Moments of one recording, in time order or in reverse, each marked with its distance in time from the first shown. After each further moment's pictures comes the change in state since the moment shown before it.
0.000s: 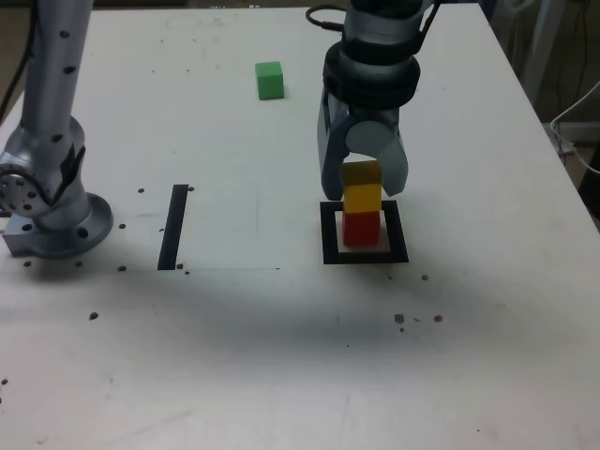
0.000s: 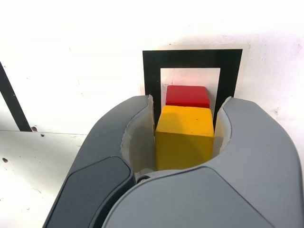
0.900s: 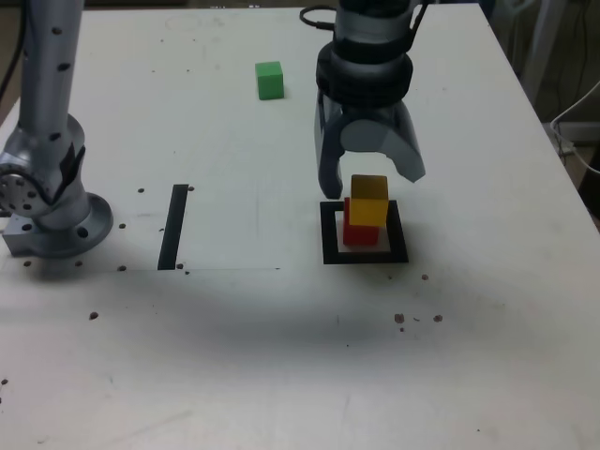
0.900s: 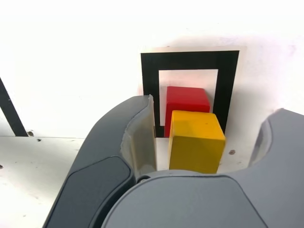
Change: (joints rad) arm 0.000 -0.051 0.063 -0.056 0.008 0.004
